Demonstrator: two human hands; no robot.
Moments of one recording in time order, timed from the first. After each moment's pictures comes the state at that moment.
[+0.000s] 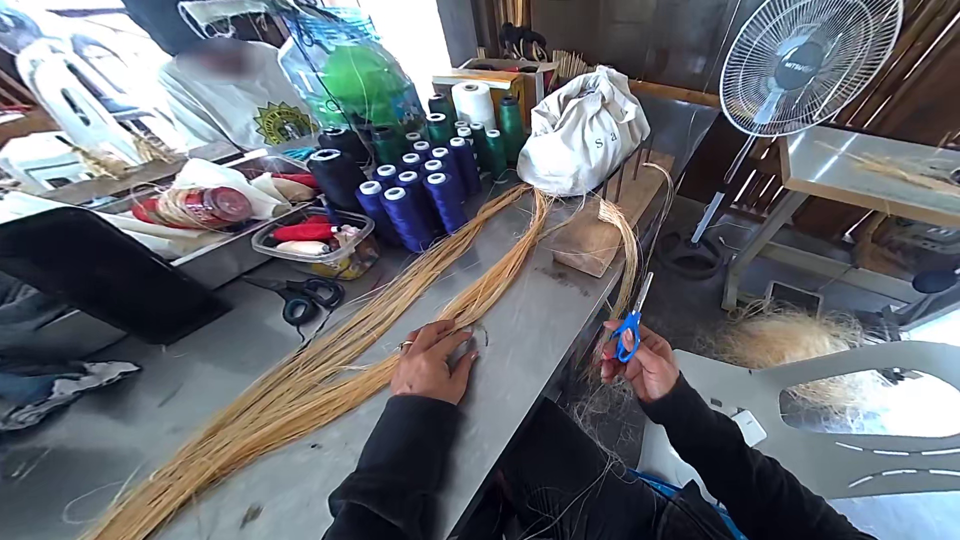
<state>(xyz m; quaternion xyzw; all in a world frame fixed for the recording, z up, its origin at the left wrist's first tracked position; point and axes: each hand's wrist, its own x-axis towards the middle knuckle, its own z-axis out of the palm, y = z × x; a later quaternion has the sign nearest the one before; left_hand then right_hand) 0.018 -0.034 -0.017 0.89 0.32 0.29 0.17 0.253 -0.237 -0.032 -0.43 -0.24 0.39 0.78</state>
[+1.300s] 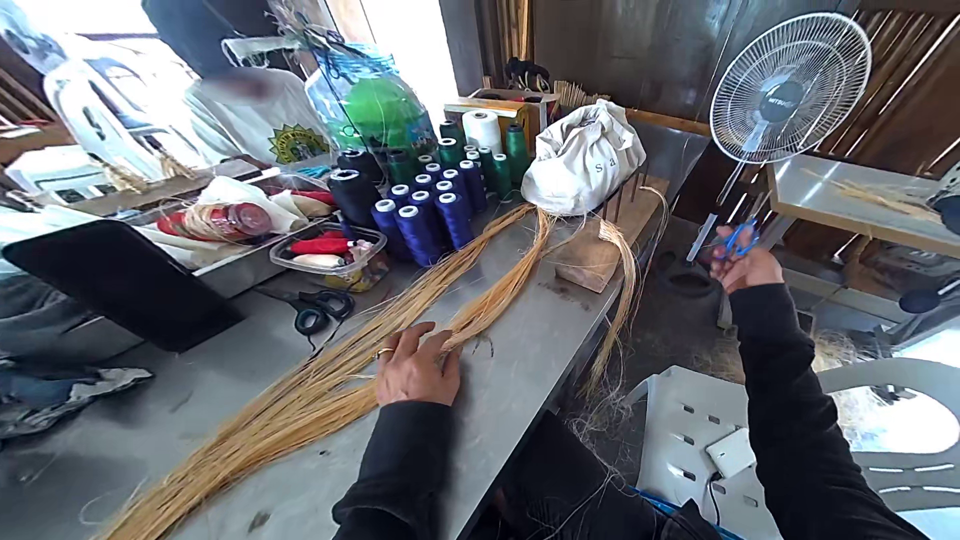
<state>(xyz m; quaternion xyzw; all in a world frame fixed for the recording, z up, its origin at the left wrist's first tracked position) 0.014 -0.029 -0.006 0.85 0.40 0.33 0.09 0.449 -0.248 0.048 -0.57 -0.21 0.17 0.78</state>
